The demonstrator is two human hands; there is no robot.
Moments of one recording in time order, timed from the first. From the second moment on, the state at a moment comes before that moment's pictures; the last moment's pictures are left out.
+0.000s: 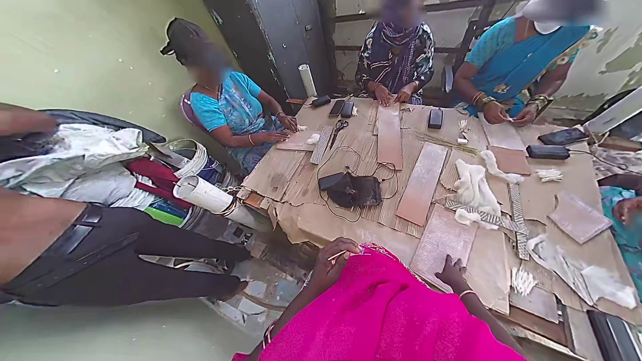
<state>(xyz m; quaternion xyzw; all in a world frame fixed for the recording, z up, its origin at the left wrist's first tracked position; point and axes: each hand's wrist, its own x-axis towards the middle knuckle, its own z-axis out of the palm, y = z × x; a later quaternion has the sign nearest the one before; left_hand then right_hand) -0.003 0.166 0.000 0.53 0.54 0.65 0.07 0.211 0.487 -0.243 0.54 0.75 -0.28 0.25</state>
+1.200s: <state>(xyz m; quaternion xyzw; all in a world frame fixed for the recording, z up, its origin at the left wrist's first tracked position) 0.000 0.157 0.004 0.52 0.54 0.66 0.05 0.192 0.450 -0.144 0.52 0.76 -0.25 0.30</state>
